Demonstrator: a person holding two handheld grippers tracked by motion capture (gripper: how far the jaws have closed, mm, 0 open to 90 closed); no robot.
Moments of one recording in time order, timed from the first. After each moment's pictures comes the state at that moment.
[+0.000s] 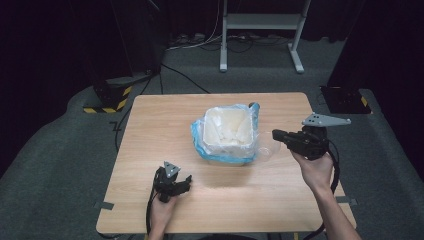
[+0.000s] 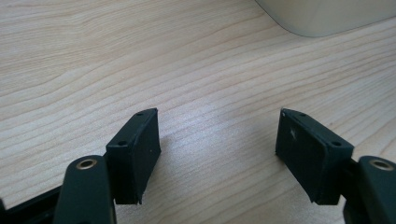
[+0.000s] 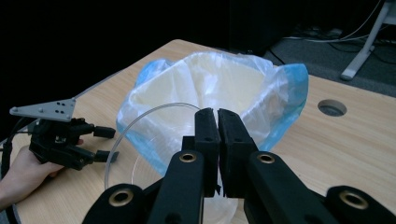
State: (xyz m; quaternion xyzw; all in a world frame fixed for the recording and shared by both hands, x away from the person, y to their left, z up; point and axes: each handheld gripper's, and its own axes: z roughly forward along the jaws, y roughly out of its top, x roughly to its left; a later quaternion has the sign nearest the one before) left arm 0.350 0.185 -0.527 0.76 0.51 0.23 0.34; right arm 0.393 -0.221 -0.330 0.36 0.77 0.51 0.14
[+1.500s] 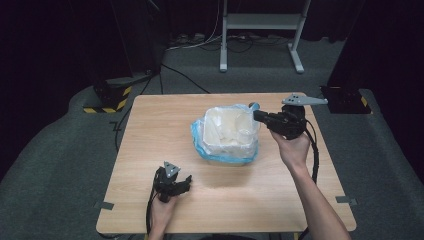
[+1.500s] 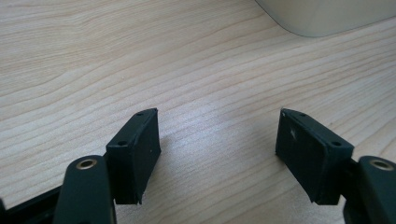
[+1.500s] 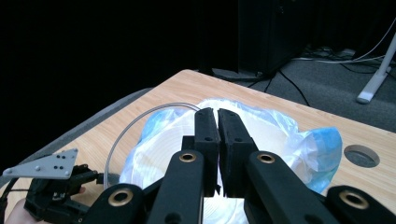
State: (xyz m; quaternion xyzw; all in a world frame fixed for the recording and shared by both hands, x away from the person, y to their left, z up) left arm 0.350 0.185 -0.527 0.76 0.51 0.23 0.34; right arm 0.437 -0.174 -0.316 0.35 0.75 0.54 0.13
